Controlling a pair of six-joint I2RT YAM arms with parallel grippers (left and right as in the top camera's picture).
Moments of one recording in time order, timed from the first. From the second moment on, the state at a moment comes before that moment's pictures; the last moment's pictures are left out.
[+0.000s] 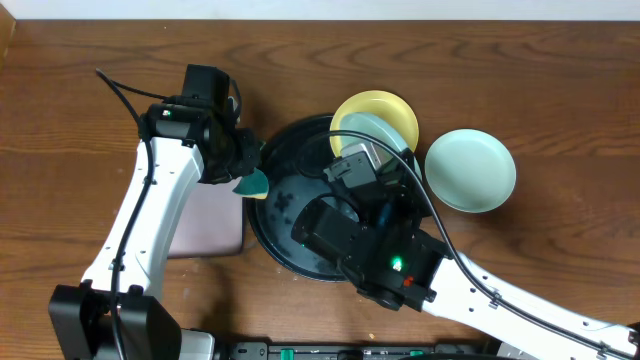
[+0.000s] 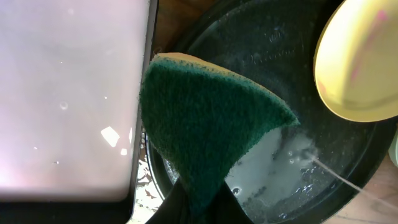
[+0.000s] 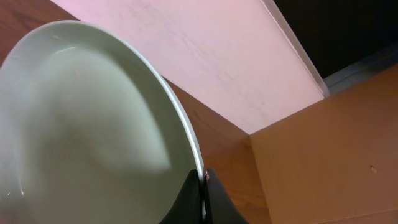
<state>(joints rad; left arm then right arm) -0.13 1.57 1.36 -1.10 0.18 -0.40 1.10 1.43 1.26 -0.91 1.30 0.23</state>
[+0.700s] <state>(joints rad) -0.13 1.57 1.36 -1.10 0.18 -0.39 0.43 1.43 1.26 -0.96 0.33 0.37</state>
